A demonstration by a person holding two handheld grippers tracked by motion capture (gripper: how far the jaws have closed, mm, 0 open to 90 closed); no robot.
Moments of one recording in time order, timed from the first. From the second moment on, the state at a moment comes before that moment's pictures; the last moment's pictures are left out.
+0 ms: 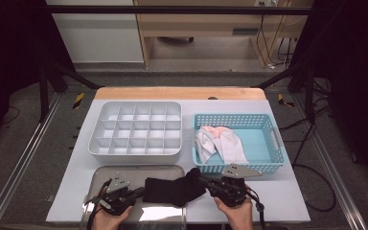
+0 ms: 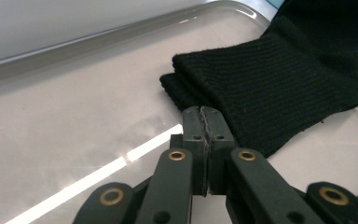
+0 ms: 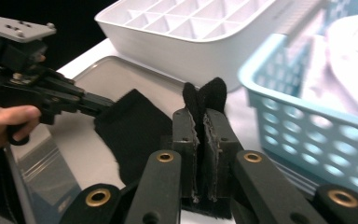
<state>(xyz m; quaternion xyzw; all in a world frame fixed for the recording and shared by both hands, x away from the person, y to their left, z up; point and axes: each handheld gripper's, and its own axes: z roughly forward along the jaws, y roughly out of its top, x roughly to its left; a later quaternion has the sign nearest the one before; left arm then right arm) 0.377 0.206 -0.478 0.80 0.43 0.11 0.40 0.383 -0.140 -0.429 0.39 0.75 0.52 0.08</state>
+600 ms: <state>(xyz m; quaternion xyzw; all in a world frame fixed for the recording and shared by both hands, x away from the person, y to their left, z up) 0.374 0.202 -0.480 0.80 0.43 0.10 0.41 0.396 -0.059 -0.427 0.34 0.79 0.51 0.04</state>
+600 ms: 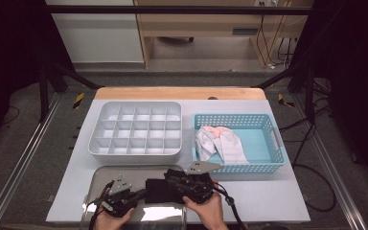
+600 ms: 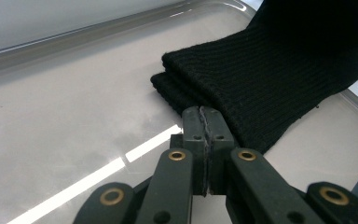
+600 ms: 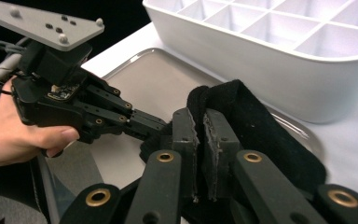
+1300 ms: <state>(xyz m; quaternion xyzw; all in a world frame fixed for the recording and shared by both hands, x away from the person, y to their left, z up) 0.375 0.210 -0.475 0.80 0.43 0.11 0.41 0.404 0.002 -0.464 0.31 0.84 0.44 0.04</state>
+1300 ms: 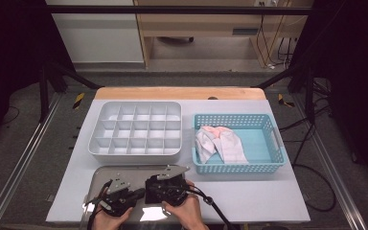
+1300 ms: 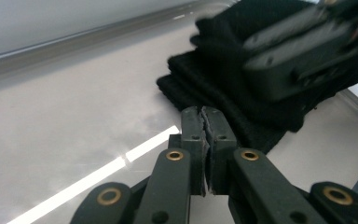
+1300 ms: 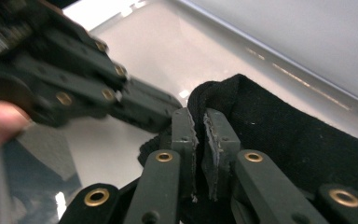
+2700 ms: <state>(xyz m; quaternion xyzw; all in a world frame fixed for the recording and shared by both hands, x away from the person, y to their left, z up) 0.389 0.168 -0.441 0.80 0.38 0.11 0.45 0.398 -0.106 -0.442 0.38 0.79 0.47 0.10</state>
